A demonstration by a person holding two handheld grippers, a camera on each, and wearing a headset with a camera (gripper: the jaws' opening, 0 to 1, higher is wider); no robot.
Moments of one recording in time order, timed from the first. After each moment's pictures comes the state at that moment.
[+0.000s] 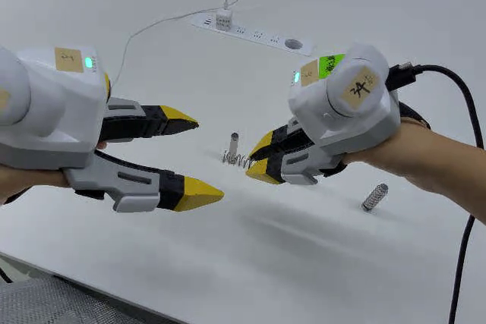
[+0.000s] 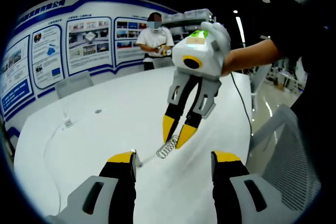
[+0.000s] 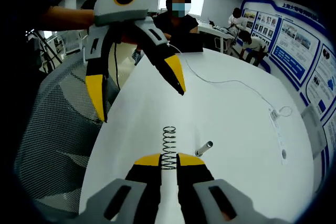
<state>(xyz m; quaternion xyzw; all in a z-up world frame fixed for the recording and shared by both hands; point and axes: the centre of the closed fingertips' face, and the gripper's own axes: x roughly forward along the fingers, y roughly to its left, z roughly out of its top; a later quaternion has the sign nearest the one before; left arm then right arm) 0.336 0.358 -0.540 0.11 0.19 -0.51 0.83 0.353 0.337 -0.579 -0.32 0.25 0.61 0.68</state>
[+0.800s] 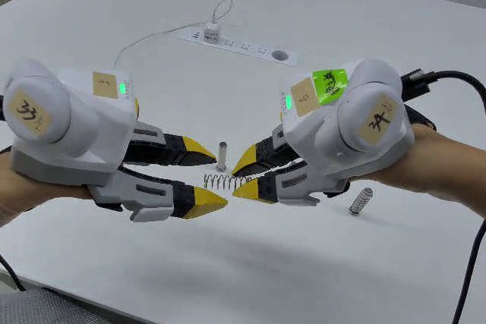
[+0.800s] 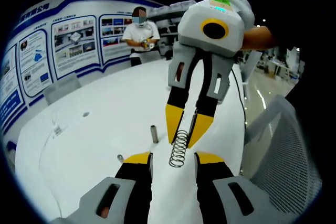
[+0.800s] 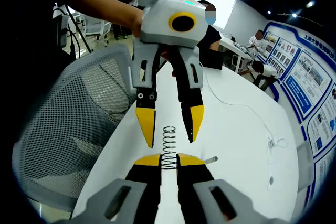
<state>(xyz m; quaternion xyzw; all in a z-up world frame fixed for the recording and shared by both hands) 0.324 0.332 -0.548 0.15 0.20 -0.55 0.80 0.318 0.337 -0.553 -0.39 0.18 0.65 0.63</state>
